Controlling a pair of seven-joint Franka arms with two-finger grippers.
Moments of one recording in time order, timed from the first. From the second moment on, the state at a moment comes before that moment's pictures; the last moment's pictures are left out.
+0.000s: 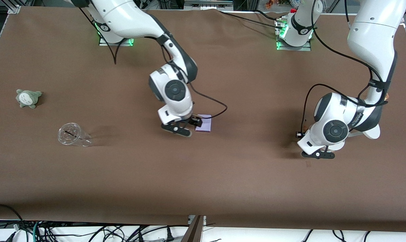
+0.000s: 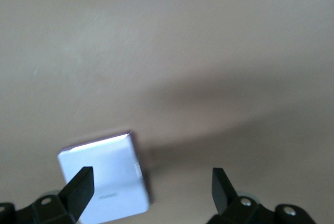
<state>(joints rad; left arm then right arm) 0.15 0.64 -0.29 -1.68 0.38 2.06 -0.26 0.72 0.79 -0.02 -1.42 0.02 2.23 1.01</state>
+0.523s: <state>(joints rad) 0.19 0.66 -0.29 -1.72 0.38 2.15 -0.23 0.78 0.88 -0.02 -1.35 0.02 2.27 1.08</state>
